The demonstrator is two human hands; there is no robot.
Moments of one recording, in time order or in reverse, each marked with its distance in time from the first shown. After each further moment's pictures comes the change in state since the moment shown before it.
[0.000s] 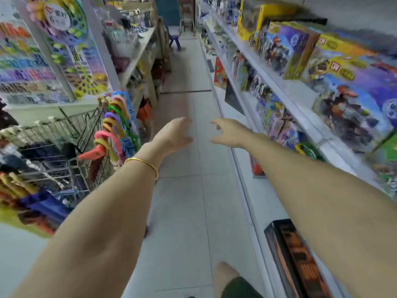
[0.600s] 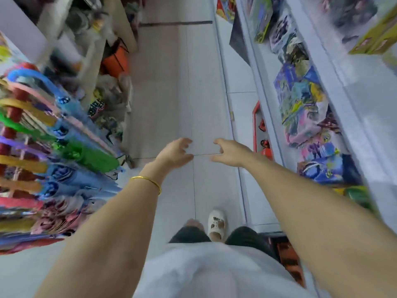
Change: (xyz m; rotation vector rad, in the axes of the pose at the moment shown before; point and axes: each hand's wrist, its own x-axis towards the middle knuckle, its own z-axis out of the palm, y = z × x) left_hand 0.299 -0.101 0.164 -0.209 -0.390 -0.372; right_hand 0.282 0.199 0.041 0.088 -0.439 0.222
